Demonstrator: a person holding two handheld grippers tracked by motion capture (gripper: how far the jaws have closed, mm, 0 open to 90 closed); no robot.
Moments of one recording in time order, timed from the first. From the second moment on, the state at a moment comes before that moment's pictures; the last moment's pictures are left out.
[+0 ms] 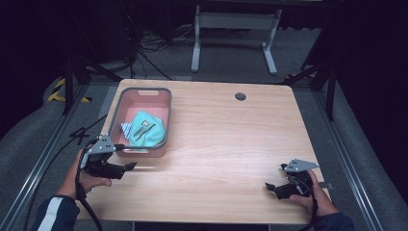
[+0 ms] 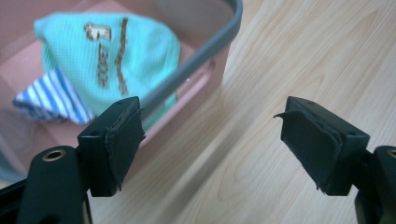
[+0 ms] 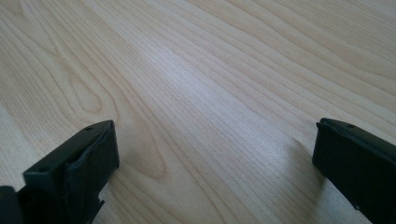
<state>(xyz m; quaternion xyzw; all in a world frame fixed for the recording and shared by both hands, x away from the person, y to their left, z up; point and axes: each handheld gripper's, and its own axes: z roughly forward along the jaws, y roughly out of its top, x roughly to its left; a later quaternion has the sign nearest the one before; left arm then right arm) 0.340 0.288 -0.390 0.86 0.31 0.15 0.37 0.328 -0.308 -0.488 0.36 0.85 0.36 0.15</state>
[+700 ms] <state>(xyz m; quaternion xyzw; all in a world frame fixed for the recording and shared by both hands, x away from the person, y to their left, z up) 0.428 0.266 -0.366 0.88 0.34 0.14 0.29 0.328 -0.308 -0.488 0.36 0.85 0.36 0.15</state>
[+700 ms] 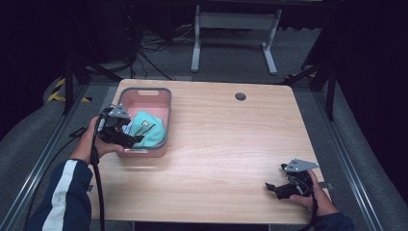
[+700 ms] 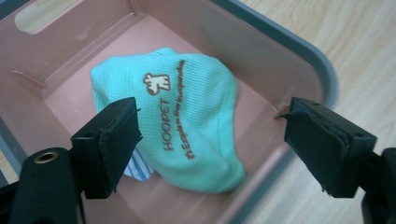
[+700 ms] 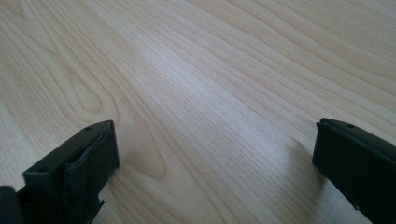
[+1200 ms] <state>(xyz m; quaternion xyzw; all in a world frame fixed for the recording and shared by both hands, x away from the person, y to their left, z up) 0.502 0.248 -0.397 0.89 0.40 0.10 0.19 0.328 -0.308 -0.488 0.36 0.85 0.36 0.15</state>
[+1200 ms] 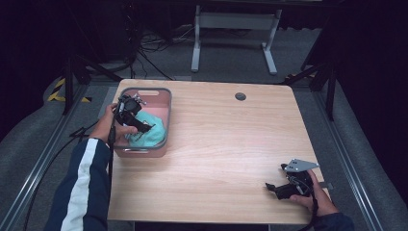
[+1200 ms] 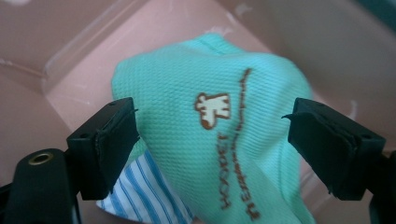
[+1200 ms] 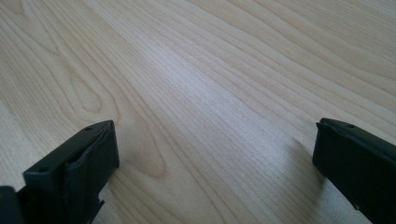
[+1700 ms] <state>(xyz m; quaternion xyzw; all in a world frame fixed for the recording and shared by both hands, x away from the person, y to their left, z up) 0.523 0.226 -0.439 0.91 0.41 0.05 0.08 0.328 -0.308 -0.488 0.36 0.85 0.36 0.15</state>
